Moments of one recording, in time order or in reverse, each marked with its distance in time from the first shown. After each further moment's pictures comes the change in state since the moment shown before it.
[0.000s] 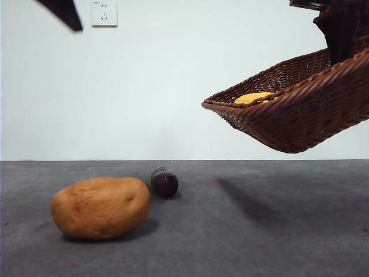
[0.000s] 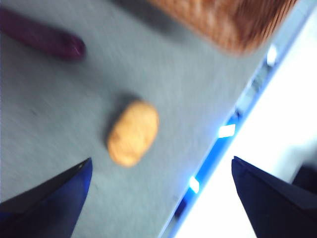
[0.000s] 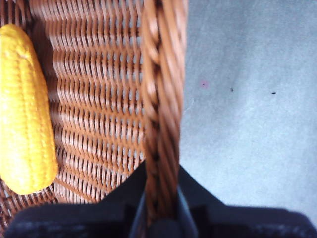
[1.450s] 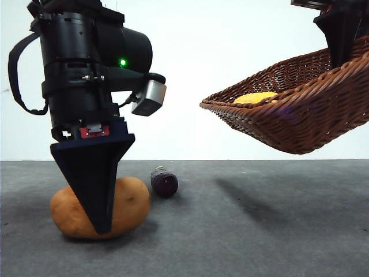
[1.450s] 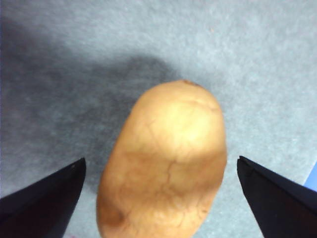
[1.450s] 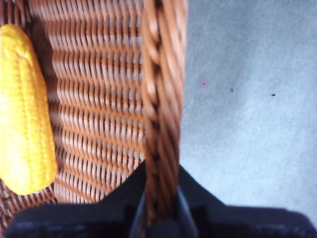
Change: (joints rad) left arm -0.038 0.343 -0.355 0.447 -0.093 0.170; right arm 0.001 0.000 0.000 -0.008 0.000 -0.033
